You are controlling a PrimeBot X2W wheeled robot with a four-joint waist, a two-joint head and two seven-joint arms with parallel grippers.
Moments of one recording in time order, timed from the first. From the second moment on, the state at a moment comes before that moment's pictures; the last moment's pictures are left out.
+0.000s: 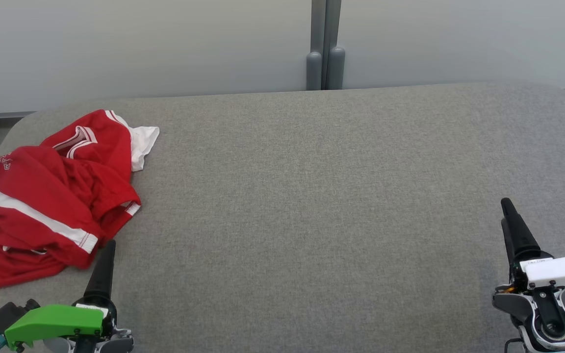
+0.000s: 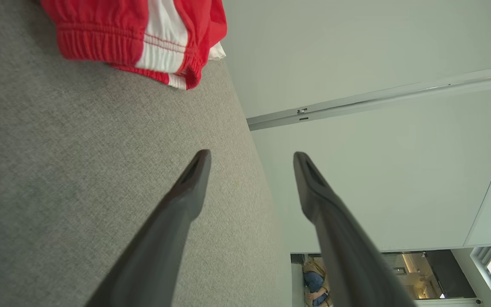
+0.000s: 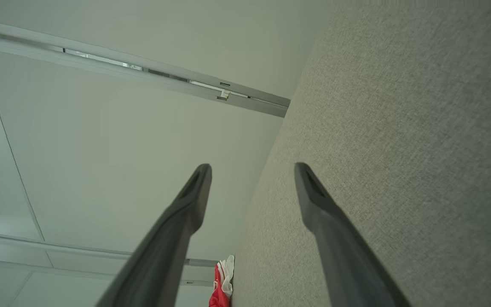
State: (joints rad) left arm -0.02 0.06 -0.01 0.28 -1.47 -0.10 0.03; right arm -0.01 -0.08 -0.05 0.25 1.35 0.10 0.02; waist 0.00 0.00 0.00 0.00
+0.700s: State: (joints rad) left arm -0.06 0.13 -0.12 0.29 -1.14 -0.06 -0.05; right arm -0.01 -0.16 0.07 0.19 0.97 0.05 -0.05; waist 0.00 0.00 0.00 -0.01
